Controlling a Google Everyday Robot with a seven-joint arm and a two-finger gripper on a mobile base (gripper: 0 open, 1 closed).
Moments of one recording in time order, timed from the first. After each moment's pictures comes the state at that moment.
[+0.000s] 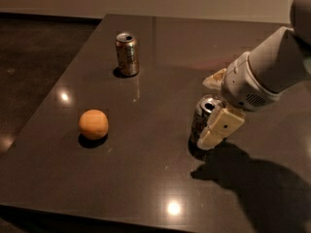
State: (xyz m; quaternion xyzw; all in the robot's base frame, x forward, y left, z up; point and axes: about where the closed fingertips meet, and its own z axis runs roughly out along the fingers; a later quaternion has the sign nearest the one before) arm 0.448 -0.116 0.898 -0.62 0.74 0.10 0.25
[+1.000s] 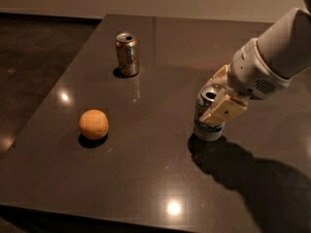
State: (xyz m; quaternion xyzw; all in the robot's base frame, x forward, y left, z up) arm 0.450 -0.120 0.920 -0.62 0.74 0.11 0.24
